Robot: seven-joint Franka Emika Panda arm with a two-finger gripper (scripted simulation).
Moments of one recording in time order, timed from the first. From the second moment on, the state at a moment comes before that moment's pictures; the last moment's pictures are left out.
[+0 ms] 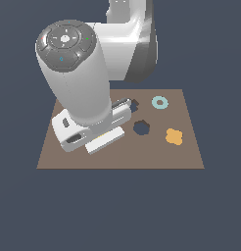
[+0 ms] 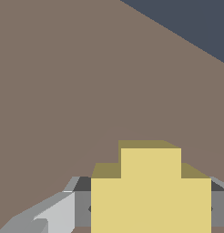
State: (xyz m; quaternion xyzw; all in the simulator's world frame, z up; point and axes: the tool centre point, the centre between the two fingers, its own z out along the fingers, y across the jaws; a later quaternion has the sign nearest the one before) arm 0.051 -0.062 0.031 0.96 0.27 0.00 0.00
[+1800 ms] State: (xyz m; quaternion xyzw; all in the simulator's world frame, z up) arm 0.021 0.007 0.035 0.81 0.59 0.00 0.00
